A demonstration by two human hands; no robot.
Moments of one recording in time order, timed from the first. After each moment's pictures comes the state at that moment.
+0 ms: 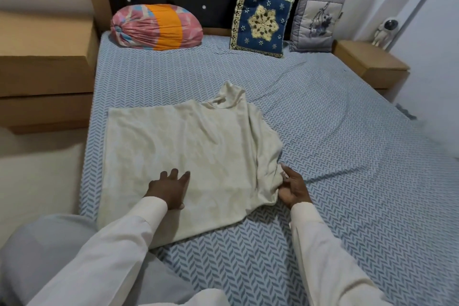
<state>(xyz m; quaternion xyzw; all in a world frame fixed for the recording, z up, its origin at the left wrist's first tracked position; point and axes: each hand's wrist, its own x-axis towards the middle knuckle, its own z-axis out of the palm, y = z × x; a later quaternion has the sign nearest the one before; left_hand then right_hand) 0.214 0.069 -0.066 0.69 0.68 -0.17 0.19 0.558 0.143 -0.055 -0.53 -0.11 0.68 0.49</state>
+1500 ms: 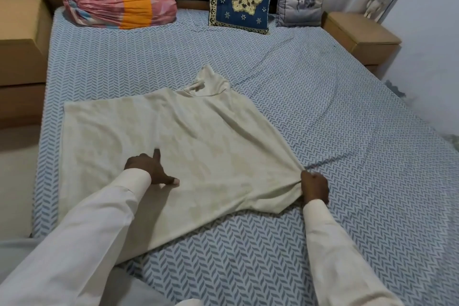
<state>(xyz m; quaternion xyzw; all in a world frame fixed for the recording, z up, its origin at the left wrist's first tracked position) 0.230 0.146 -0.044 0.59 0.73 -0.24 0.25 0.667 0.148 -0.068 -0.89 -0.32 0.24 0.23</state>
